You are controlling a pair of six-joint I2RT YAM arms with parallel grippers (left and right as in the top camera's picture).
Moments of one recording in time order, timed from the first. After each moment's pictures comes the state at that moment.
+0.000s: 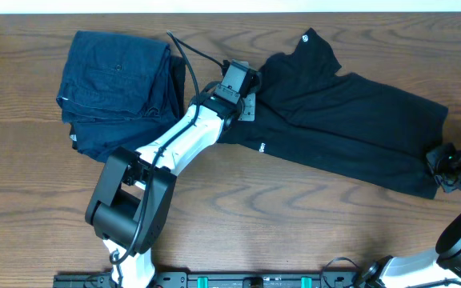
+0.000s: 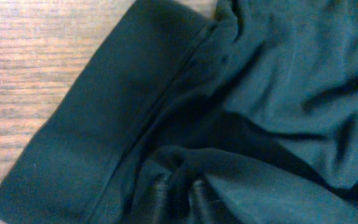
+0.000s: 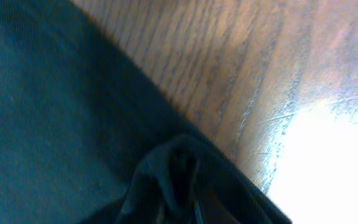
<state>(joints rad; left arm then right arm) -0.53 1.94 1.34 -0.35 -0.10 -0.41 -0.66 1.73 0.87 -0.34 -0.11 0.49</state>
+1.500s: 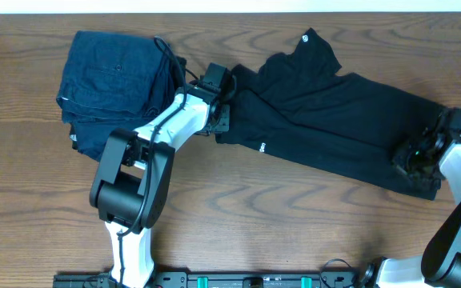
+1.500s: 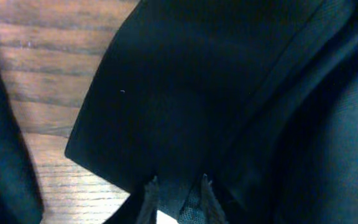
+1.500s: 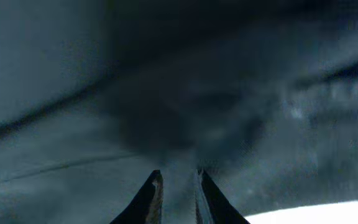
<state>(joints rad) -0.40 2.06 1.37 -0.63 -0.07 -0.35 -0.42 1.62 0.89 -0.69 -0.09 0.35</state>
